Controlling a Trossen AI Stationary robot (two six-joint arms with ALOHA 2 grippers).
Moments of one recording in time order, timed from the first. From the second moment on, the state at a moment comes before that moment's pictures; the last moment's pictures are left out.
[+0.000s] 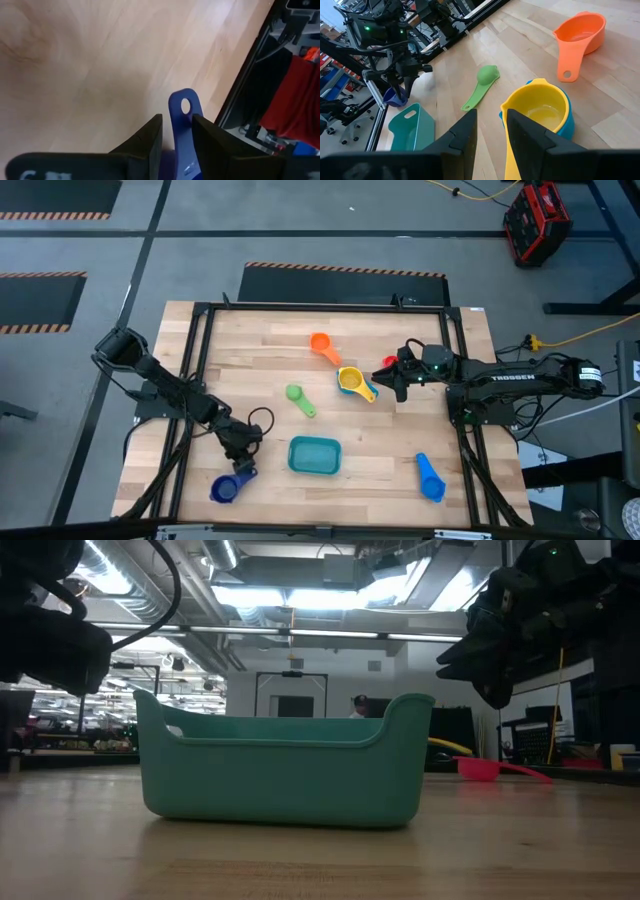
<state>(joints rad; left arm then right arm) -0.53 1.37 0.43 0.13 0.34 -1.30 -0.22 0.93 0.28 0.32 -0.18 0.54</state>
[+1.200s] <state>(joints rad) -0.53 1.37 0.43 0.20 0.34 -1.24 -0.22 0.93 0.28 0.32 -0.18 0.54</state>
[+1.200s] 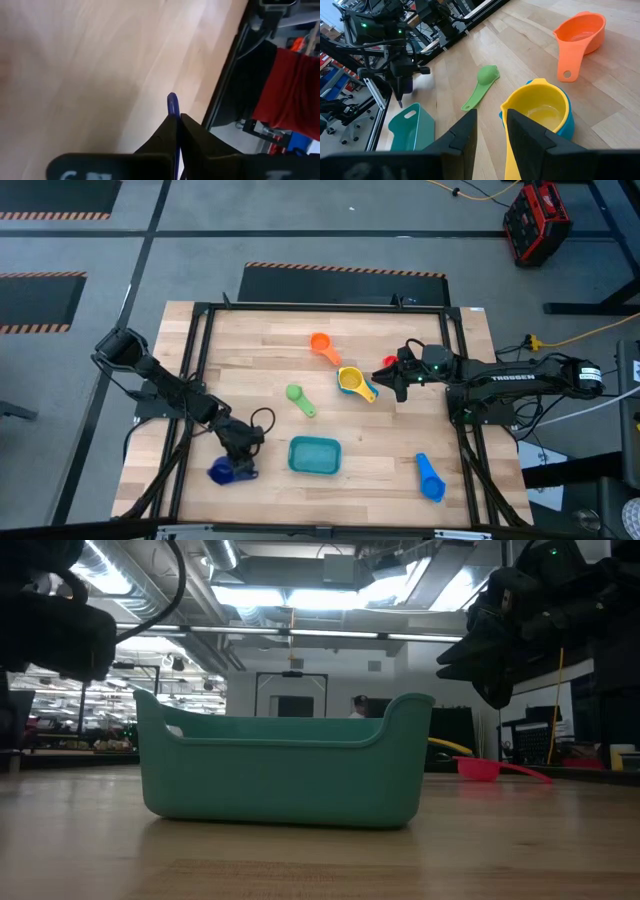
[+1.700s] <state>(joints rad) -0.39 1.37 0.43 0.55 0.36 -1.22 -0.22 0.93 0.28 0.38 -0.18 0.54</state>
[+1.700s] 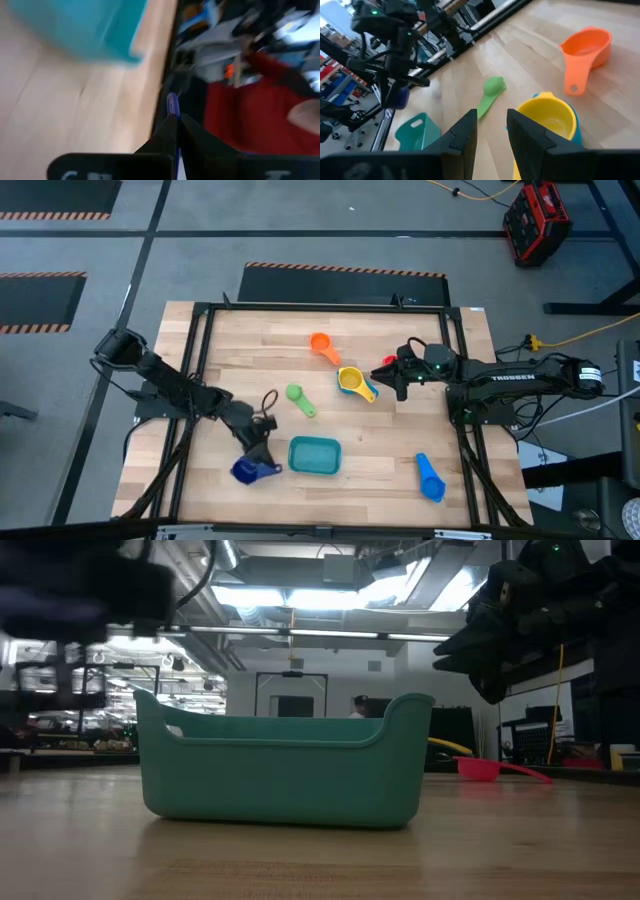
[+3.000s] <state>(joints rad) 0.19 1.37 0.43 0.77 0.50 -0.83 -0.23 1.48 0.79 0.48 -0.54 0.55</state>
